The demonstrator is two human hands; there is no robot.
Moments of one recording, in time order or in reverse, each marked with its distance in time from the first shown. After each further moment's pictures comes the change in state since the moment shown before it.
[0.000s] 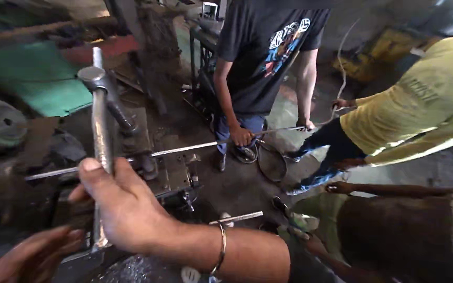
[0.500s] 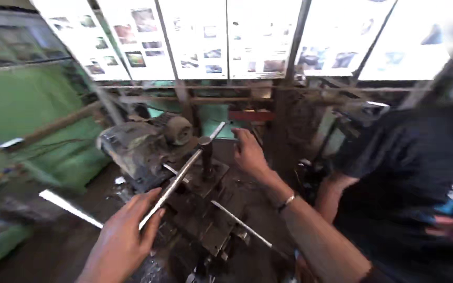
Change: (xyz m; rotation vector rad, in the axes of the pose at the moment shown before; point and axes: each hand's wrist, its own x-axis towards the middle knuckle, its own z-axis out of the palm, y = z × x) left_hand 0.085 0.058 0.121 1.115 0.396 -0.454; right_hand 0.259 -0.069 -0.188 -1.046 -0.327 -0.782
